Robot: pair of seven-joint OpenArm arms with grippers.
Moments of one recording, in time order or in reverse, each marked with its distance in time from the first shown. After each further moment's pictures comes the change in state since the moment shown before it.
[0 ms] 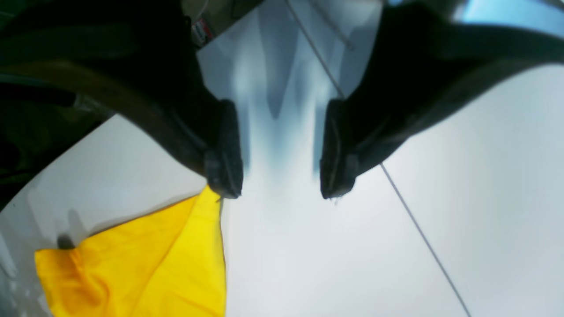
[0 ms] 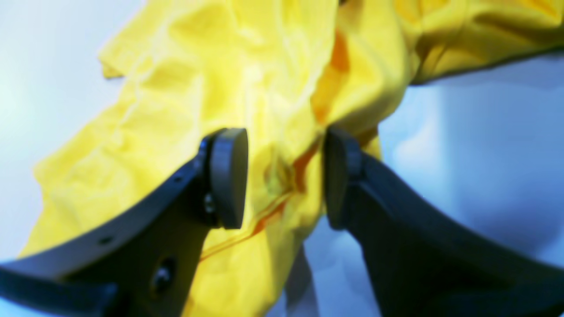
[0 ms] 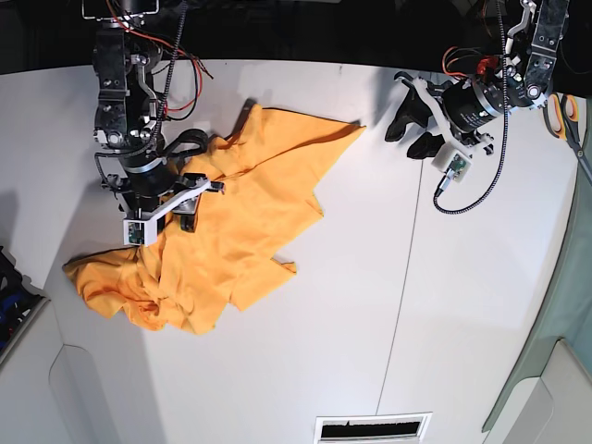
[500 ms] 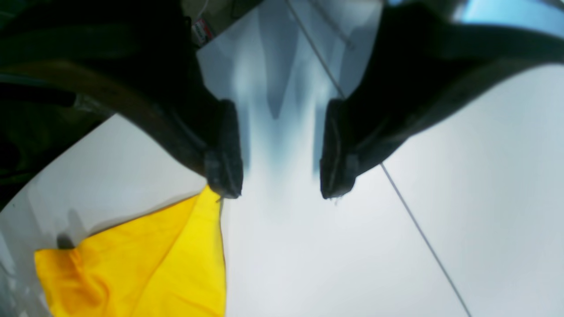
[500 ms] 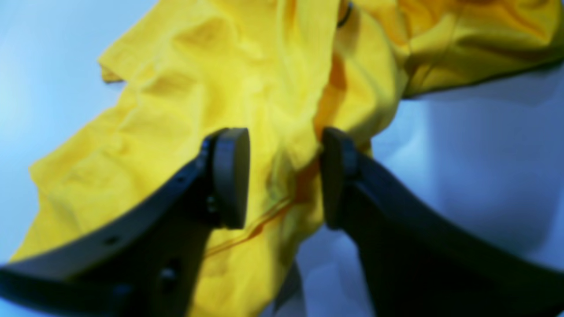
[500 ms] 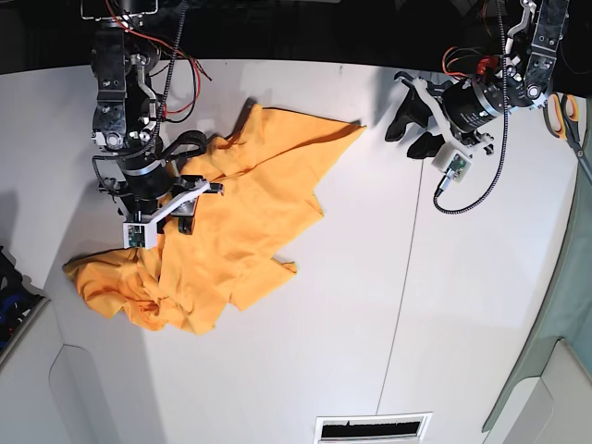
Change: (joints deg) left arm 0.0 0.0 0.0 0.0 0.0 0.0 0.0; right arm 0.0 0.0 0.0 0.3 -0.9 0.0 0.0
